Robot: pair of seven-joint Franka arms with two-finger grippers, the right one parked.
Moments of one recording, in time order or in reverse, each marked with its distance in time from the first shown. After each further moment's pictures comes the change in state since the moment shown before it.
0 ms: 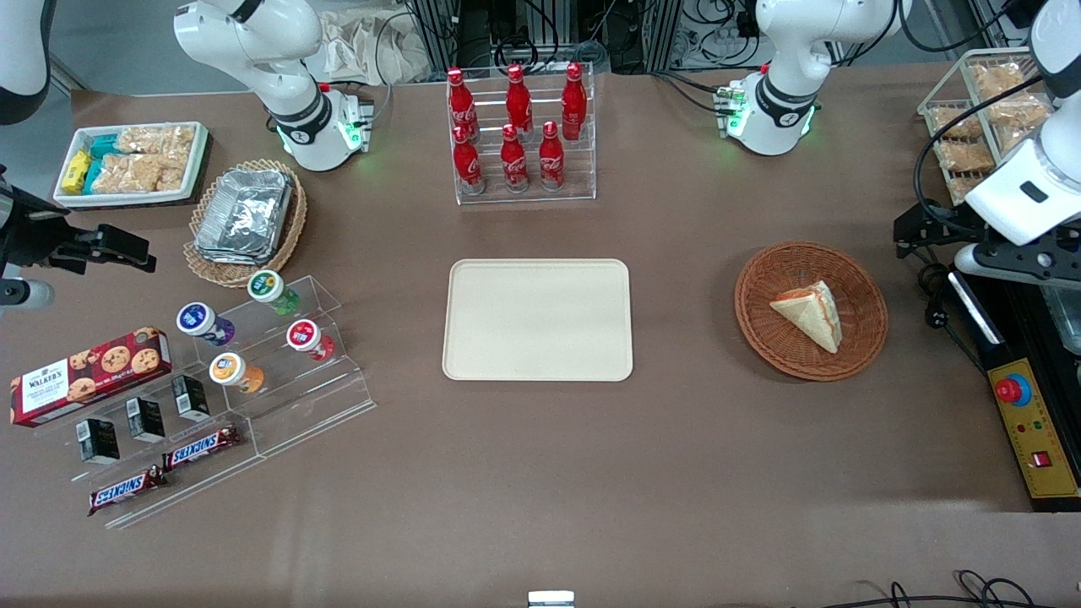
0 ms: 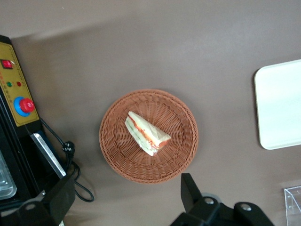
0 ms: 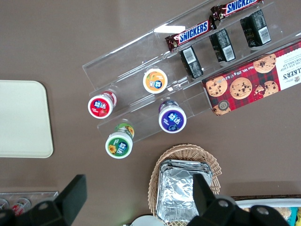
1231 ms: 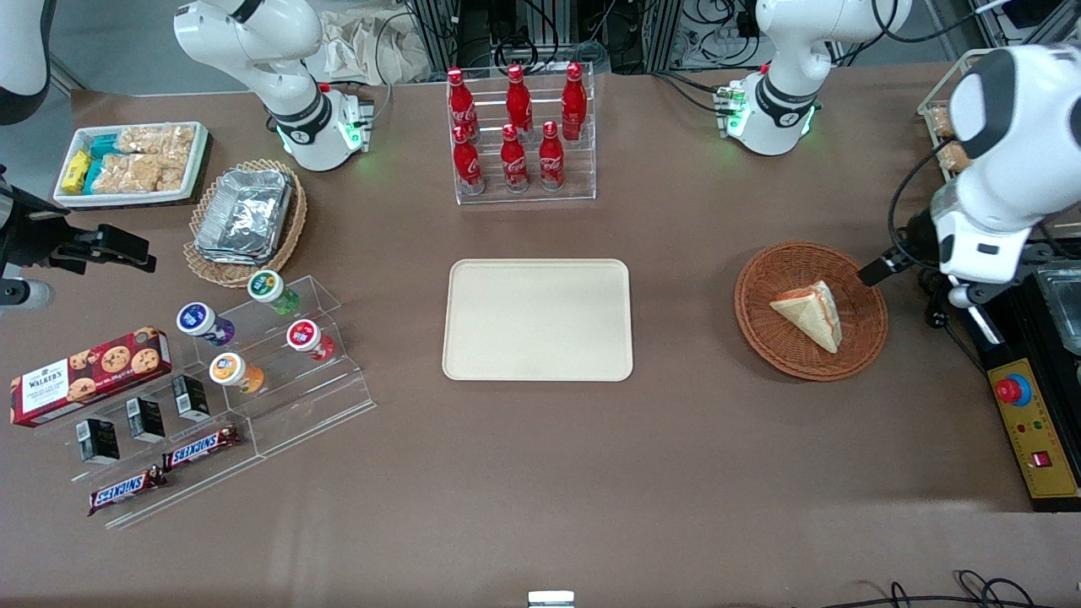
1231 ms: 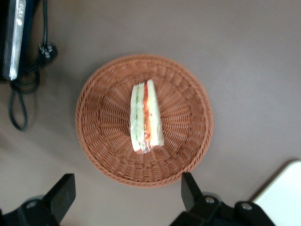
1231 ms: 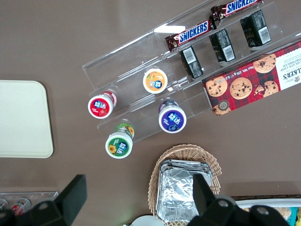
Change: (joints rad) arm 0.006 -0.148 0.025 -0.577 0.003 0.372 -0.815
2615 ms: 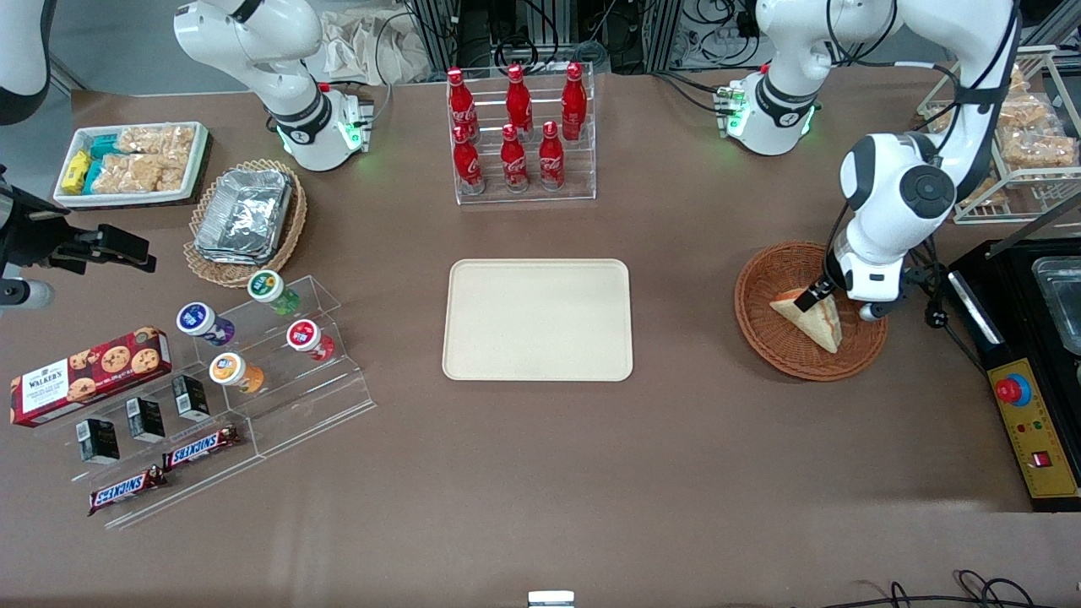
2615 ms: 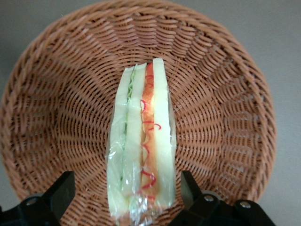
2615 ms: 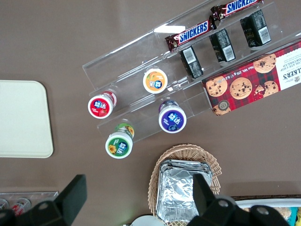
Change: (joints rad) arm -0.002 0.178 -0.003 -0.371 0.000 0.631 -0.079
